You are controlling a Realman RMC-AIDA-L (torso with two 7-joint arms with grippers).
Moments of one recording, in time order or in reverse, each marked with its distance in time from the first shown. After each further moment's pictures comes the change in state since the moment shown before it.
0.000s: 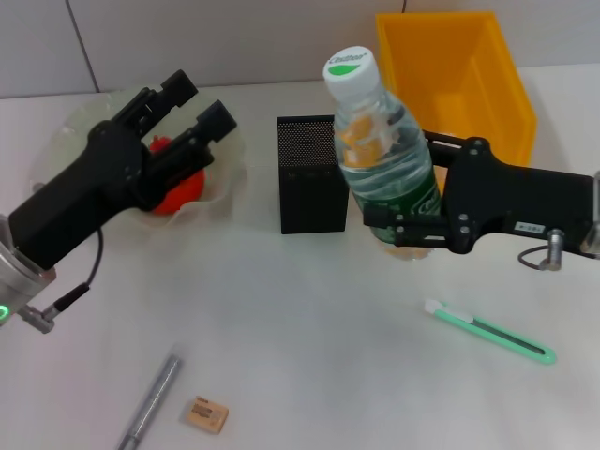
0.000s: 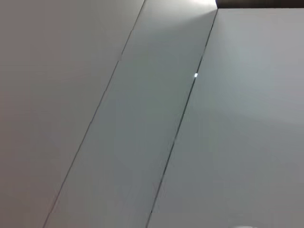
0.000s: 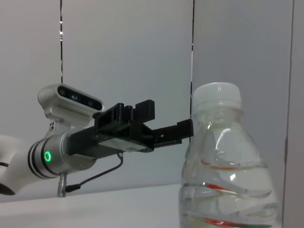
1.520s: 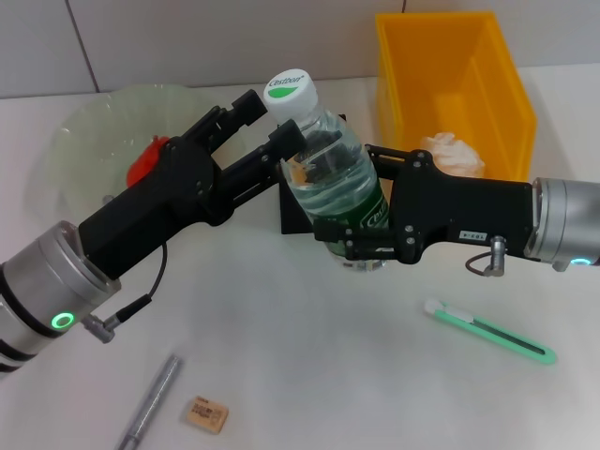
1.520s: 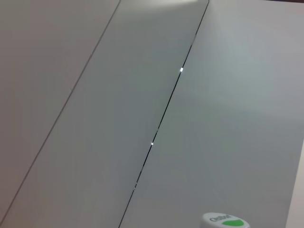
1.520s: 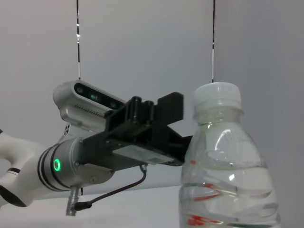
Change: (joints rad) left arm -0.039 -0.002 0.347 -0.036 -0.292 -0.070 0.061; right arm 0.102 0.002 -0.057 0.170 0.015 0.052 -0.086
